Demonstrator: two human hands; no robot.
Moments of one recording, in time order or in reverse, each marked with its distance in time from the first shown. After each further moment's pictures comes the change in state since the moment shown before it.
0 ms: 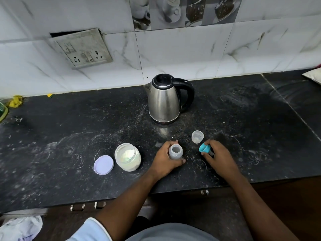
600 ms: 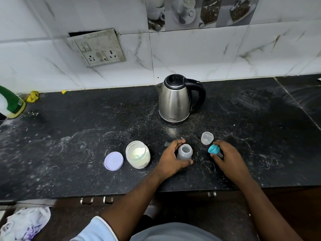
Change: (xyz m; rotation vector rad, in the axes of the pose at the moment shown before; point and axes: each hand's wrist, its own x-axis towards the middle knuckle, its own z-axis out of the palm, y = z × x) left_hand -0.012 0.008 -0.014 0.020 -0.029 0.026; right_hand -0.002 -0.017 -0.006 -0.084 0.014 0.005
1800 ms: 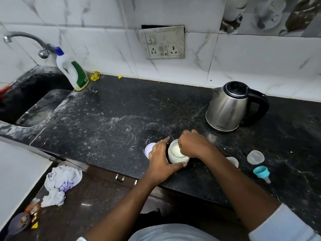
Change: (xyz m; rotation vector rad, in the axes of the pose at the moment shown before) left_hand -0.093 -0.009 -0.133 0.355 0.481 -0.057; right_hand 0.076 -0.277 0.076 -0.559 -0.660 -0.391
